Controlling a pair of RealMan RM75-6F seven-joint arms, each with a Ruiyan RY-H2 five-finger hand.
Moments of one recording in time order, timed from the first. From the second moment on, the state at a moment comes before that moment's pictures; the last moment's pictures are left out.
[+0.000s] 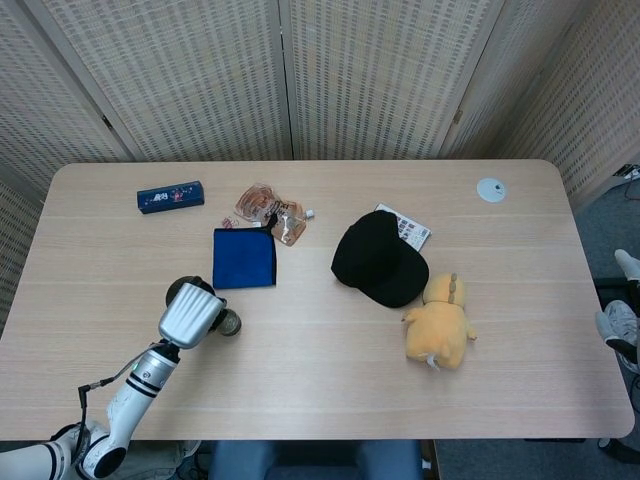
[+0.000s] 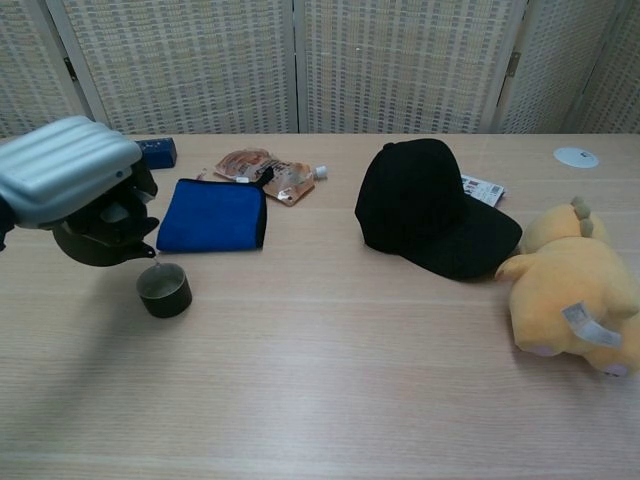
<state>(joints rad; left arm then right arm) -0.57 -1.54 -0.08 -1.41 1.53 1.24 0.51 0.04 -1.03 0.17 -1.62 -1.44 1.62 -0.09</state>
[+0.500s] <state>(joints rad) -0.56 -1.52 -0.11 -1.44 1.50 1.24 0.33 0.04 -1.04 0.17 -1.63 -1.44 1.61 -0.09</state>
